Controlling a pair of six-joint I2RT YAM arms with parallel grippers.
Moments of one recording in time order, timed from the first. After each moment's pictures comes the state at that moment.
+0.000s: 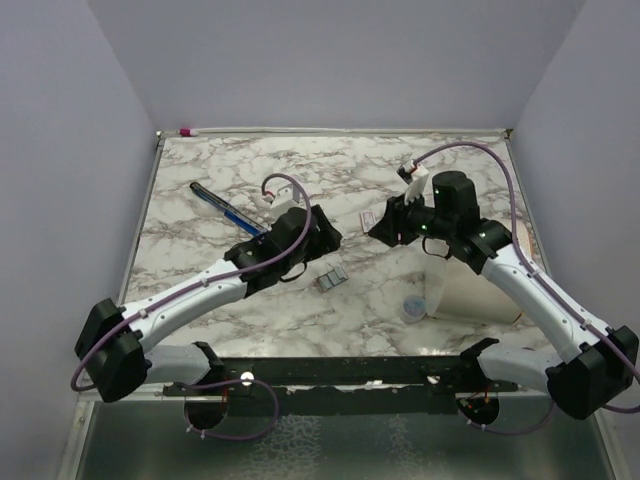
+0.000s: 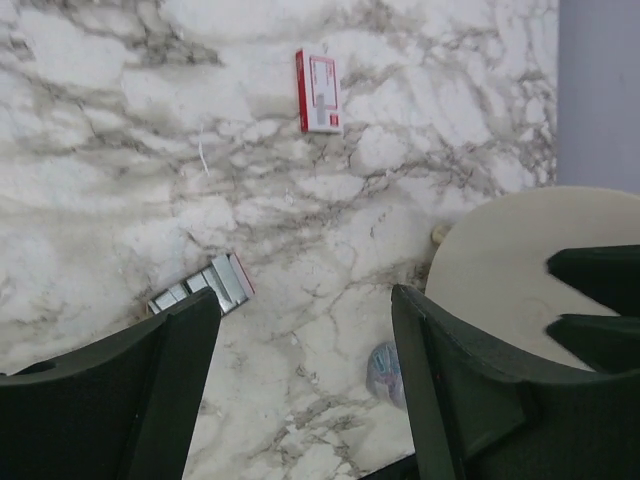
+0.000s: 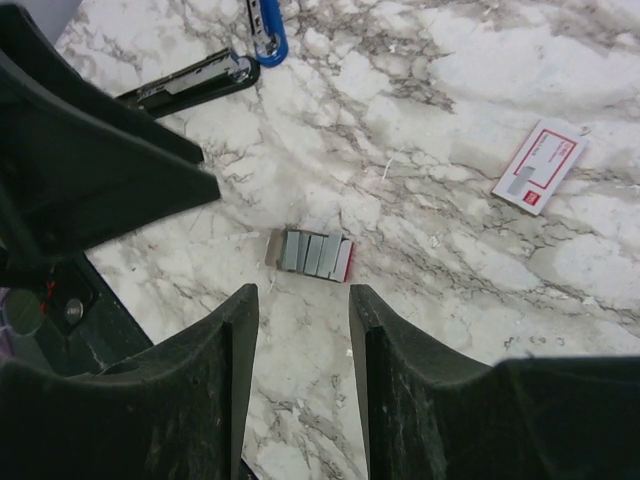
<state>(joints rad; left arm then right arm) -0.87 1.28 0.94 -0.30 -0.35 -1.04 0.49 1.14 1.02 -0.39 -0.37 0.18</state>
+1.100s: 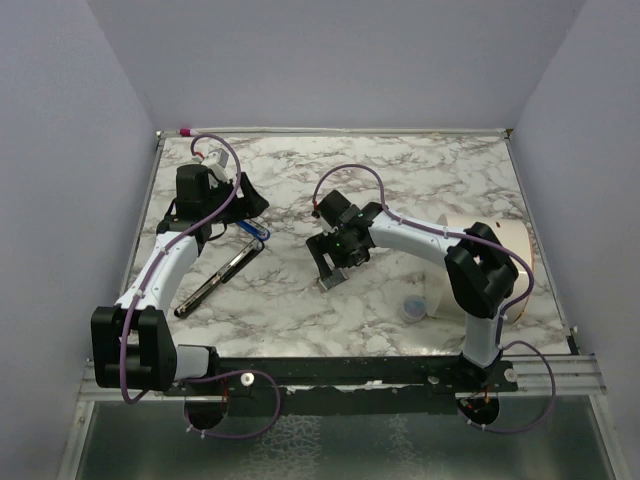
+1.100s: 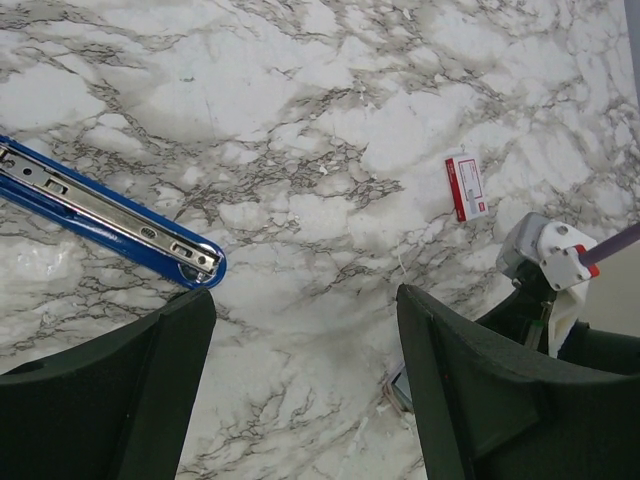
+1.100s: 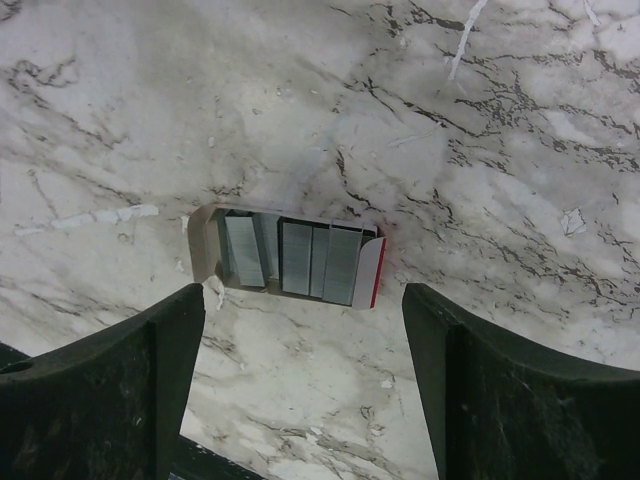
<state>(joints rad) -0.07 1.30 0.93 -0.19 0.40 -0.39 0.81 1.89 1.39 -0.67 -0.09 0.27</state>
